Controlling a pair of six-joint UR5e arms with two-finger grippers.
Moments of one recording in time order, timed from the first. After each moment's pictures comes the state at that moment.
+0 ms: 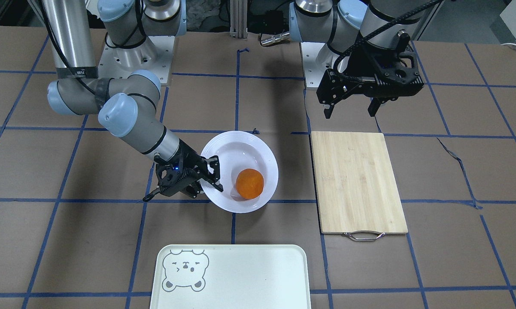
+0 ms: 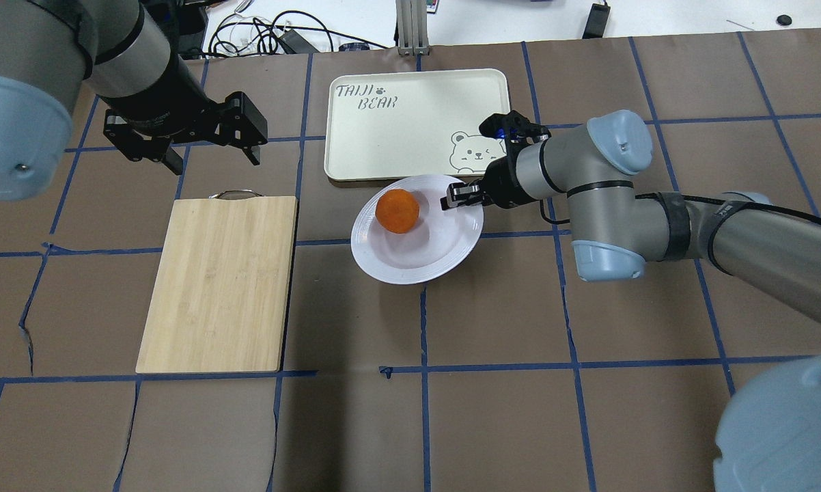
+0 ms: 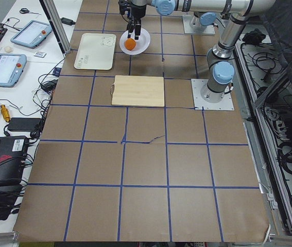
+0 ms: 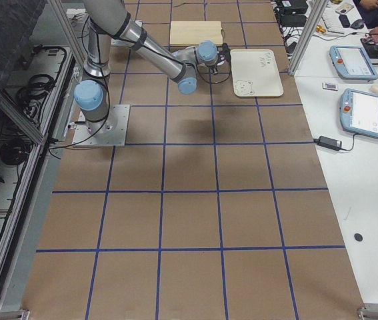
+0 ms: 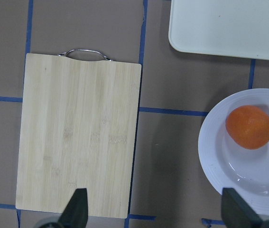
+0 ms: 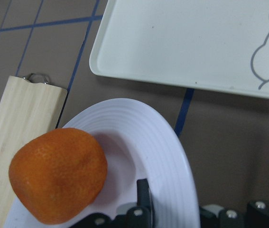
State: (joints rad) left arm -1.60 -1.53 -1.62 -1.46 1.57 -0.12; right arm 1.57 -1.20 2.02 -2.71 -0.85 -0.12
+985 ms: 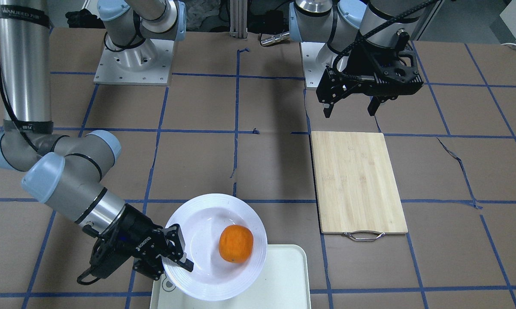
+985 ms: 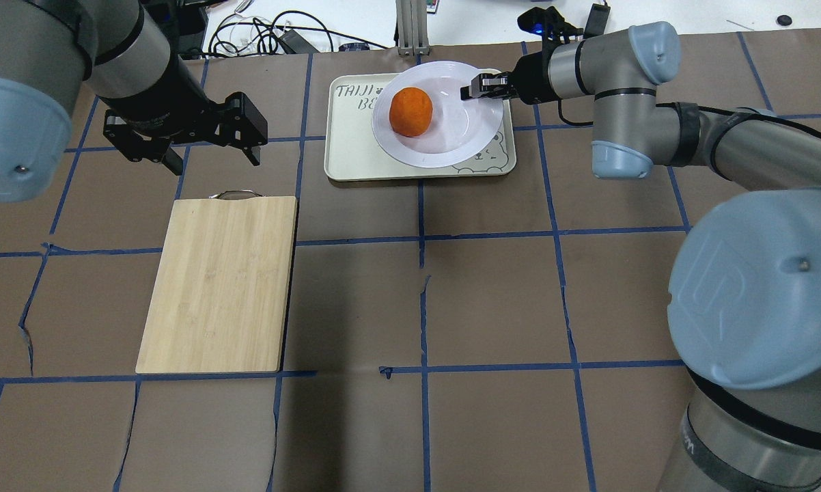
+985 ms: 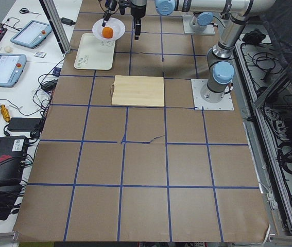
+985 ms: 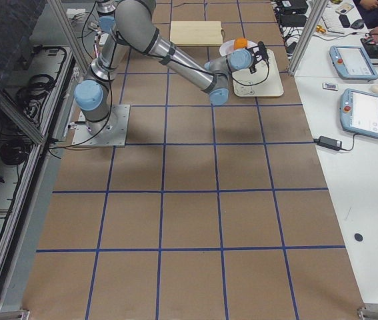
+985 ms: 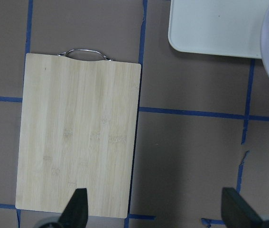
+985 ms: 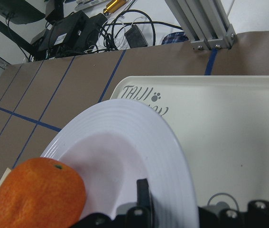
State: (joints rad) left arm -1.60 -1.53 -1.62 -1.46 1.57 -0.12; right arm 1.50 -0.91 1.58 -2.76 -0.73 -0.11
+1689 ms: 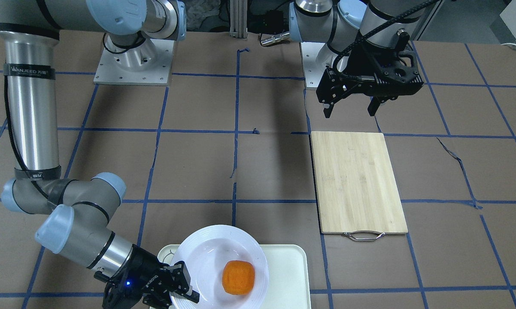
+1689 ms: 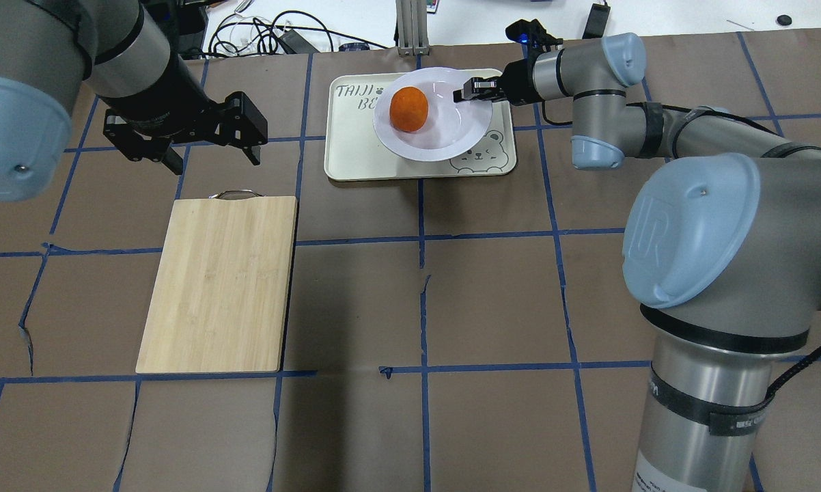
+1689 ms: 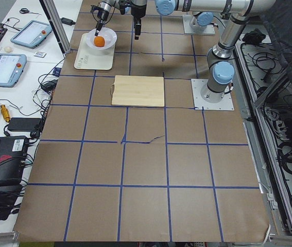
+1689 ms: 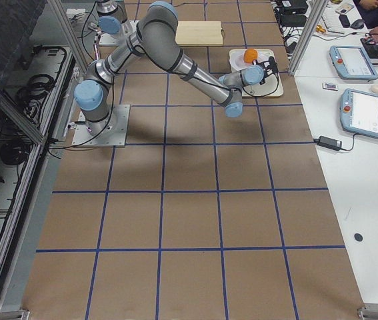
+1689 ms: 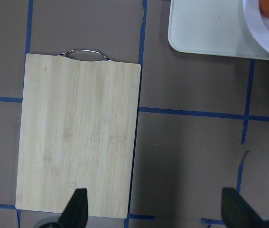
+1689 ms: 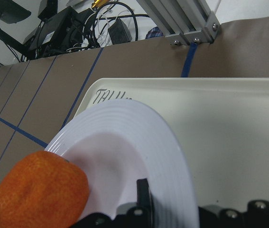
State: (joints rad) left arm -1.60 -1.53 -1.62 -1.46 1.57 -0.12; right arm 1.51 -0.71 1.41 -2.76 -0.71 -0.11
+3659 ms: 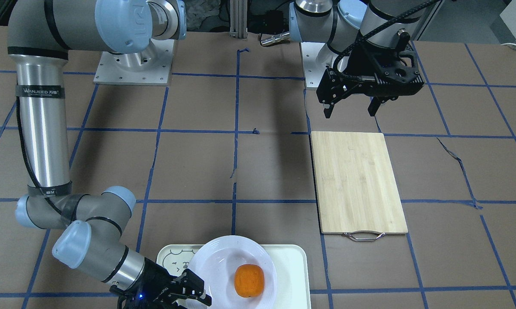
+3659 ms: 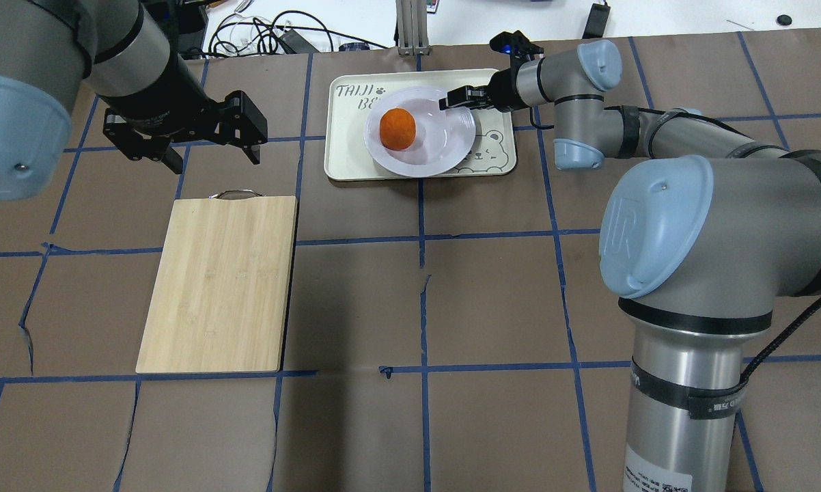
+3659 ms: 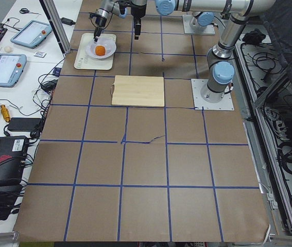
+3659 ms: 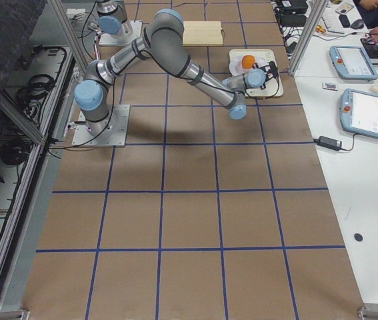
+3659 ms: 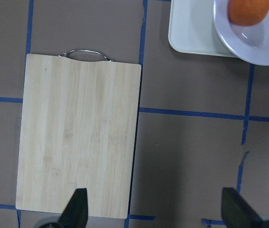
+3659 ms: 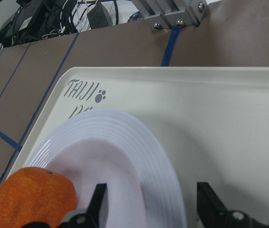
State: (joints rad) left arm -1.60 -1.53 -1.62 -1.46 1.57 -0.12; right arm 1.54 -0.64 1.33 -2.74 -0.79 -0.12
